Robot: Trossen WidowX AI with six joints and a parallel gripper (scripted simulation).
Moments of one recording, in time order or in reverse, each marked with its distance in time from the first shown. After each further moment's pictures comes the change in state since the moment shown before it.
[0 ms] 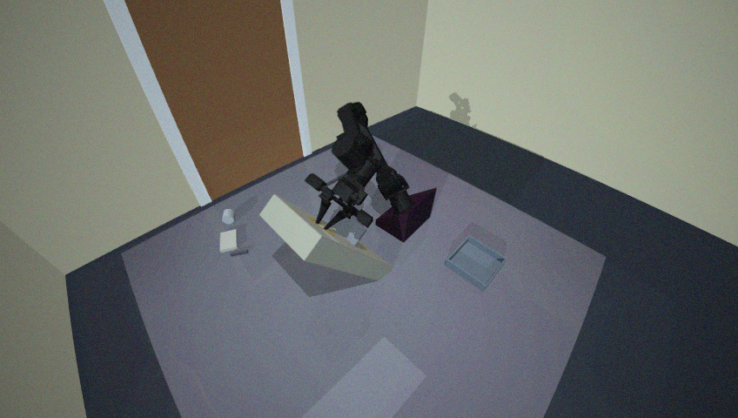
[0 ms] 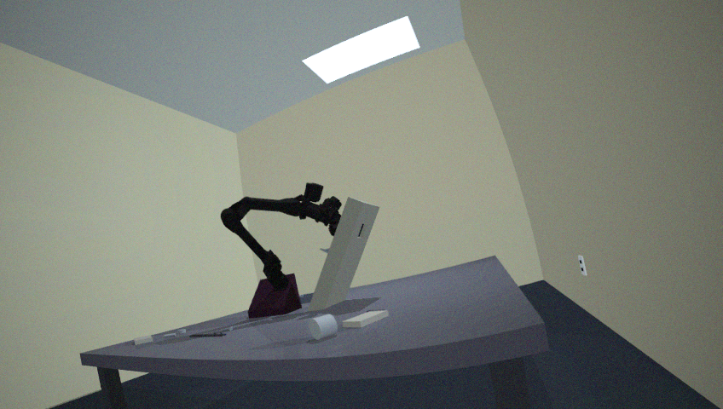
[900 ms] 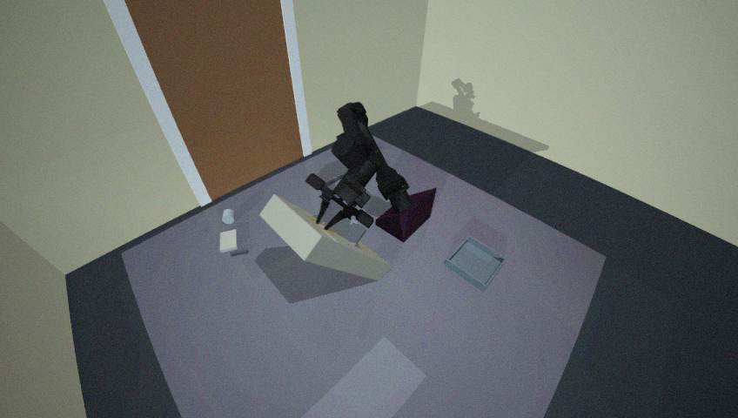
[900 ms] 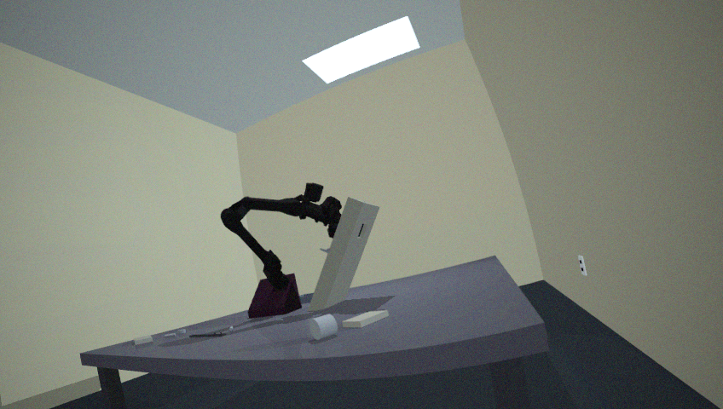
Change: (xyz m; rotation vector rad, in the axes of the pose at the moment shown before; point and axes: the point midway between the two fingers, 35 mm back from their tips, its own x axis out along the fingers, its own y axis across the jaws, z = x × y) arm 0.000 0.000 0.000 -0.142 -0.001 0.001
